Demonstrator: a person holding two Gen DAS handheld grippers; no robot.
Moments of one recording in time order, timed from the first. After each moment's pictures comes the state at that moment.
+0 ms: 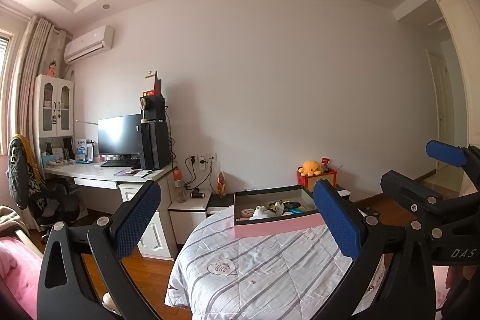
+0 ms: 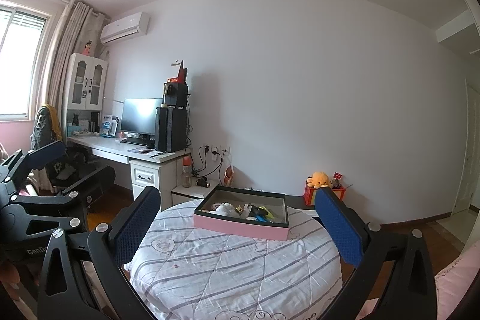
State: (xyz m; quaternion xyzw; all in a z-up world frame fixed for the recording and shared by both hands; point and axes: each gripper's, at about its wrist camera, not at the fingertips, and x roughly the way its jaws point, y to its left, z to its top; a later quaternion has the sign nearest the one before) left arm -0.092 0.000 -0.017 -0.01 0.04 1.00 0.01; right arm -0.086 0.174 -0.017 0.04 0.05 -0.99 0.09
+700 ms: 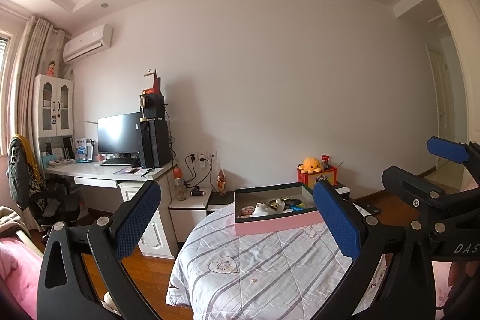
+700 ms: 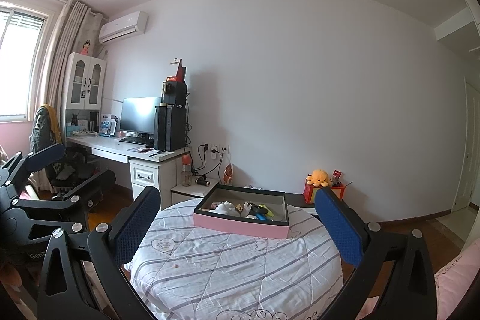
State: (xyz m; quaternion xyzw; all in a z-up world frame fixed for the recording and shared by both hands) left arm -0.091 -0.003 -0.020 -0.01 0.04 1.00 0.01; right arm -0.086 0.175 -0.014 0.04 0.05 -0.99 0.08
